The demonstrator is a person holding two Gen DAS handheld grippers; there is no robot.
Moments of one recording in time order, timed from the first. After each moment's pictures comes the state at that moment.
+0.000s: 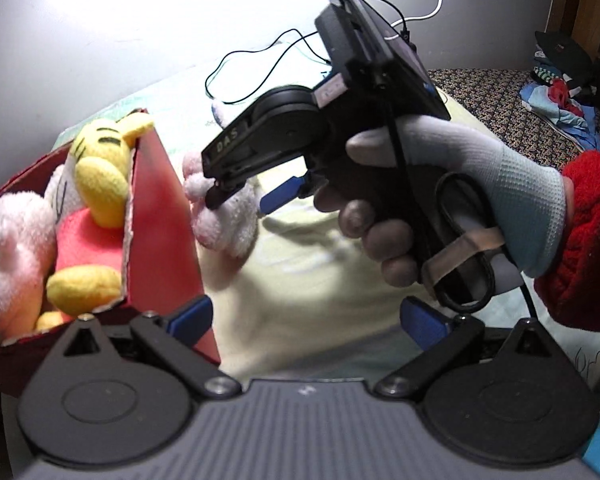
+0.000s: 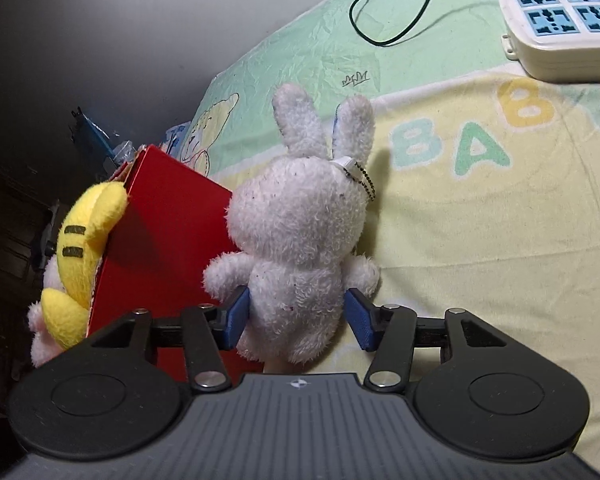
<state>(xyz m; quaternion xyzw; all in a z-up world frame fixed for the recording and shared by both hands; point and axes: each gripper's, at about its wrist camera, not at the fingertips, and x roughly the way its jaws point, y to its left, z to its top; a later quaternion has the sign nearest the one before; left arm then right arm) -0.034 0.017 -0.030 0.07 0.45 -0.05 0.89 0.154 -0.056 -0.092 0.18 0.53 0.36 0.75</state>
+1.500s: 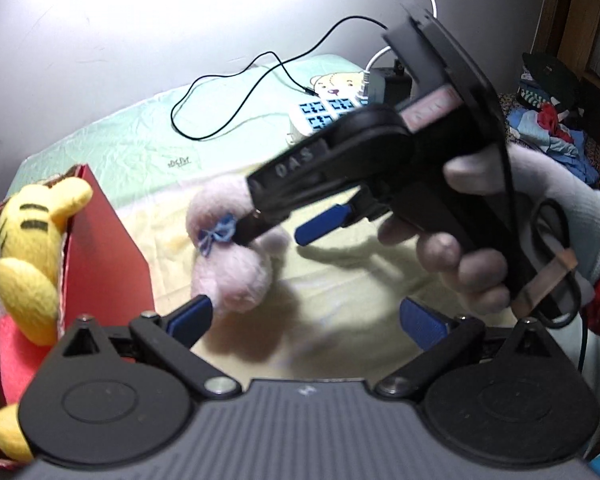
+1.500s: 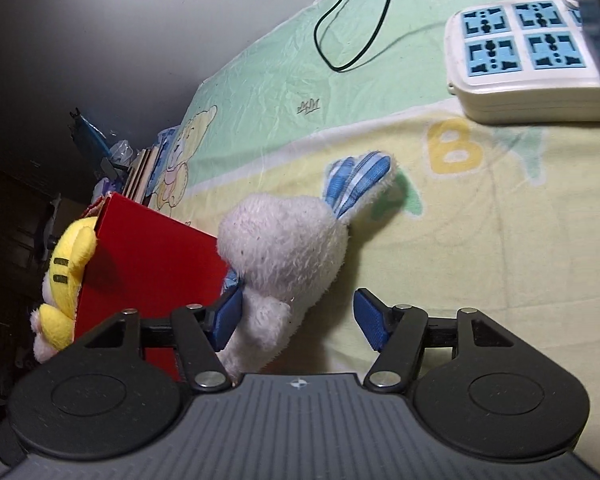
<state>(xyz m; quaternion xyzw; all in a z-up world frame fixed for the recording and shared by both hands) 0.040 0.010 -0.037 0.04 0.43 -0.09 0.90 0.192 -0.107 -0.098 0.17 0.54 0.37 0.74</state>
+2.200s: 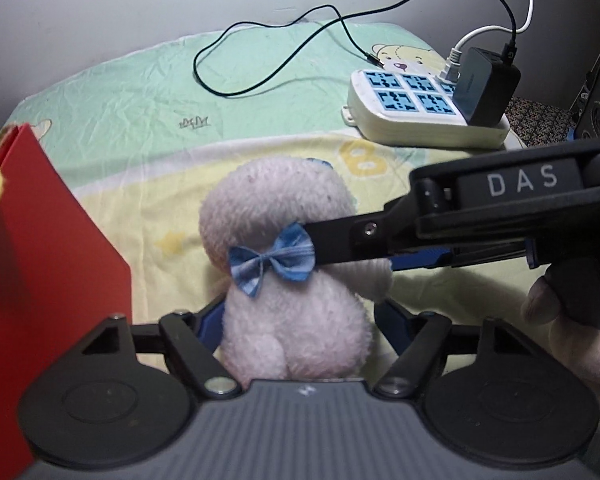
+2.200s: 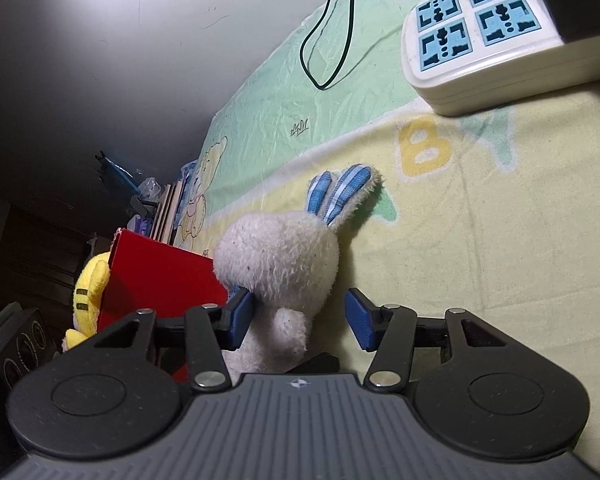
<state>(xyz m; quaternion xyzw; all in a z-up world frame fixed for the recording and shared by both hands) 0.123 0.031 -0.092 -0.01 0.48 -0.03 0.88 0.199 -0.132 -0.114 0.26 0.52 0.39 0.71</state>
